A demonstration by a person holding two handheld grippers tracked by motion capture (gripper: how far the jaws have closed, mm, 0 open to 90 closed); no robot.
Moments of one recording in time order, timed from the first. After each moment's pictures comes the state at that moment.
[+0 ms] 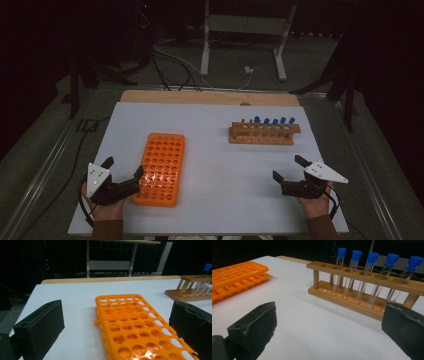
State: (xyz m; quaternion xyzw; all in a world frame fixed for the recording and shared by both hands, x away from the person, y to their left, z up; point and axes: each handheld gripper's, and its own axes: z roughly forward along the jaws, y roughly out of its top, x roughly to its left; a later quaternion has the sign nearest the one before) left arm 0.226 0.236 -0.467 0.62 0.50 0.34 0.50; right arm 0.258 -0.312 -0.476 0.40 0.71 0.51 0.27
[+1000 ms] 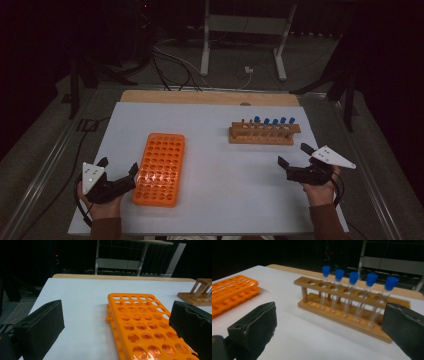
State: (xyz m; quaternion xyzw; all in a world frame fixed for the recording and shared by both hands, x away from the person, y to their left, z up) left arm 0.230 0.245 -0.471 0.60 0.53 0.34 0.49; right arm 0.283 -0.320 -0.442 0.42 0.70 0.51 0.28
